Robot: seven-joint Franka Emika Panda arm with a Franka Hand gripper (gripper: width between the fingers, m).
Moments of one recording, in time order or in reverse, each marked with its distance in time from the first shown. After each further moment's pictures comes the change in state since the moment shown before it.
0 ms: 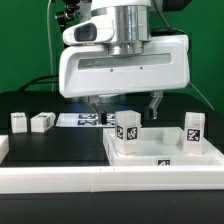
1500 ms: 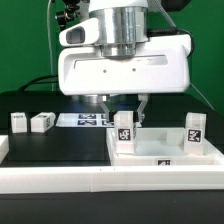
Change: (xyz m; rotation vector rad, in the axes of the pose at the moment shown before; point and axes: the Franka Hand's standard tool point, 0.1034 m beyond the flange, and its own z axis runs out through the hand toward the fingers) arm -0.003 0.001 0.002 0.016 -0.002 0.629
